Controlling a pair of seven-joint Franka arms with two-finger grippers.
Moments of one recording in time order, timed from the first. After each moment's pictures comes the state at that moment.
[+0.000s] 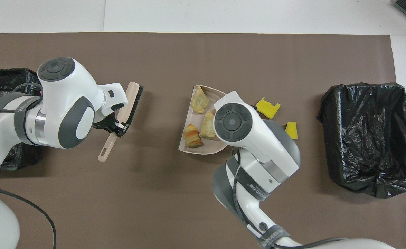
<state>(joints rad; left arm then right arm) -0.23 0.27 -0.05 -1.82 -0.06 1.86 0.15 0.41 0.23 0.10 -1.80 -0.34 1.94 -0.67</state>
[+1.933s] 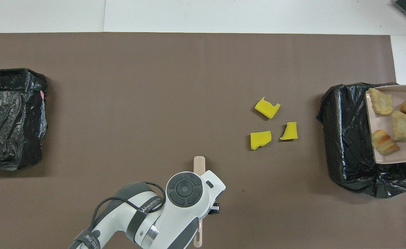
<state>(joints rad) -0.81 0.05 -0.08 -2.20 -0.32 2.09 -0.60 -0.37 -0.03 0.10 -1.90 -0.72 2.05 -1.61</state>
